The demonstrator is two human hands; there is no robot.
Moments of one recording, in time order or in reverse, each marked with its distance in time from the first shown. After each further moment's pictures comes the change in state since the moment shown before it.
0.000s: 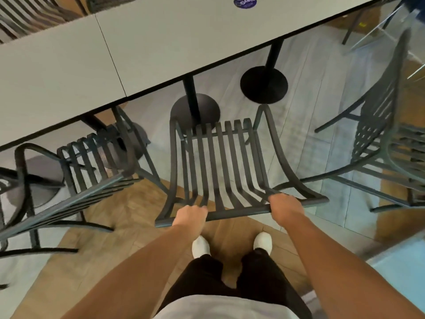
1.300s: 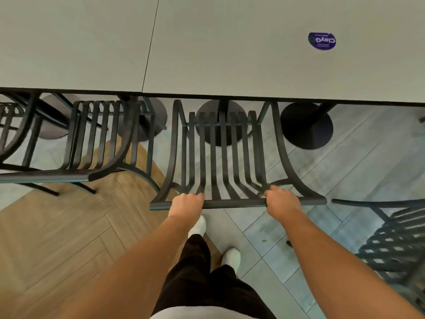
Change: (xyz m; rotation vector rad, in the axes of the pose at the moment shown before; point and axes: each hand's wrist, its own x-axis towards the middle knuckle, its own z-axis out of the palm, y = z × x) left_hand 0.162 0.040 -0.140 -0.299 0.057 -0.427; right_hand 0.235 0.087 -0.186 -0.279 0.084 -0.377
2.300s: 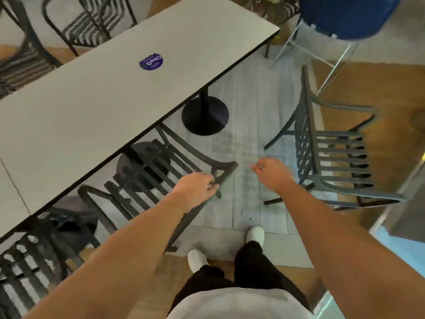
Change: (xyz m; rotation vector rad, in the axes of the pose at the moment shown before) left_hand 0.057 0.181 -0.143 0.167 -0.010 0.838; right_hand -0.127 0.129 0.033 1.020 0.319 0.712
